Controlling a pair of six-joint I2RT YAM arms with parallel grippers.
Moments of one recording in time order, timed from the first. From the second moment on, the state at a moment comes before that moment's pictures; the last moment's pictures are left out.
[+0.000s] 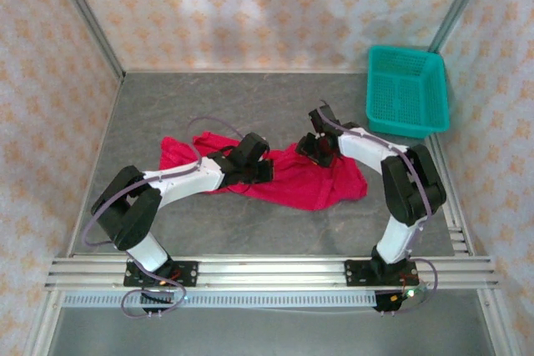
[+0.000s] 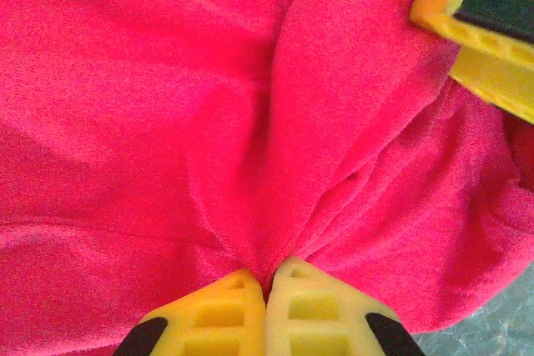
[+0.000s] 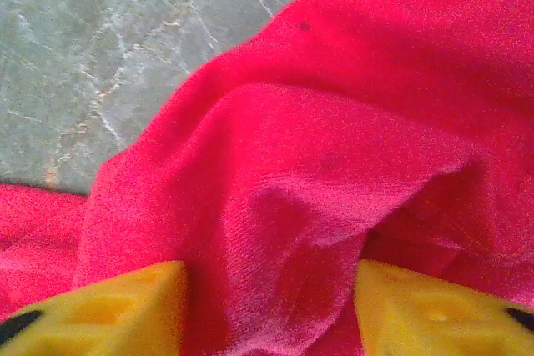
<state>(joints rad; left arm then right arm) -0.70 1.62 0.97 -0.29 0.08 -0.75 0.42 1.76 1.13 -0.51 -0.16 0.87</state>
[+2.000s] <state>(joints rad) -0.68 2.11 1.64 -0.61 0.00 -0.38 0.33 1.62 1.07 -0.59 -0.18 0.80</state>
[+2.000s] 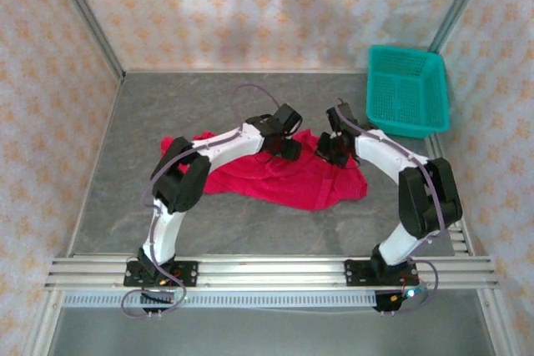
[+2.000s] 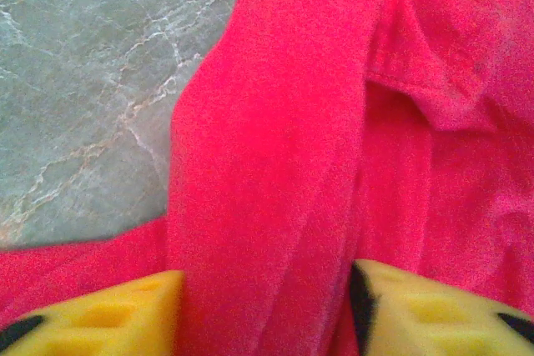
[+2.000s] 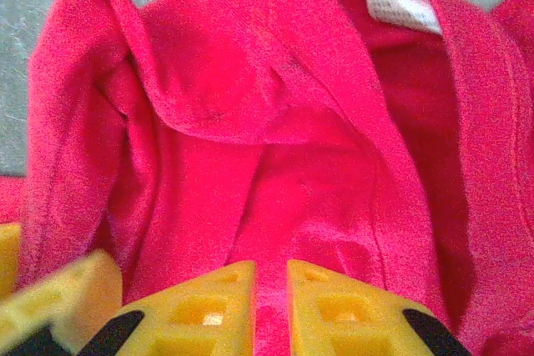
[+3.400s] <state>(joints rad) -0.56 1.94 1.46 -0.53 0.19 -0.48 0.45 1.84 1.13 -0.21 -0.29 1.09</state>
